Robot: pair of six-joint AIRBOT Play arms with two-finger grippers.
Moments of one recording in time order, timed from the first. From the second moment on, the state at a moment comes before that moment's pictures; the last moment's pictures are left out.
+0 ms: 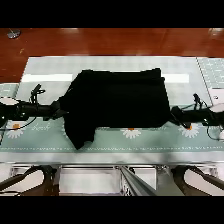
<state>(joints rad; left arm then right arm) 0.26 -1.26 0.66 0.70 -1.09 -1.12 -0.32 -1.23 0.61 -0.86 0.97 1.38</state>
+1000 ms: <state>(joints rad) 0.29 -0.78 1.93 1.06 -1.26 -1.36 -0.20 -0.82 2.03 -1.28 1.42 1.50</state>
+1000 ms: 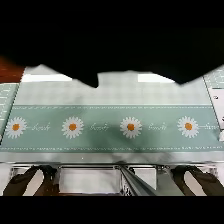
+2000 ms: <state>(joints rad) 0.00 -0.94 1.17 1.50 -0.94 -1.62 -0.20 -0.94 1.23 -1.09 1.14 1.45</state>
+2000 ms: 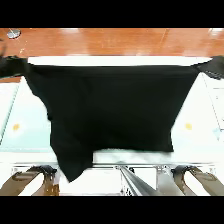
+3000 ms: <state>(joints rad) 0.01 -1.63 1.34 1.29 -1.12 -1.52 -0.18 -1.79 1.56 -1.11 1.25 1.41</state>
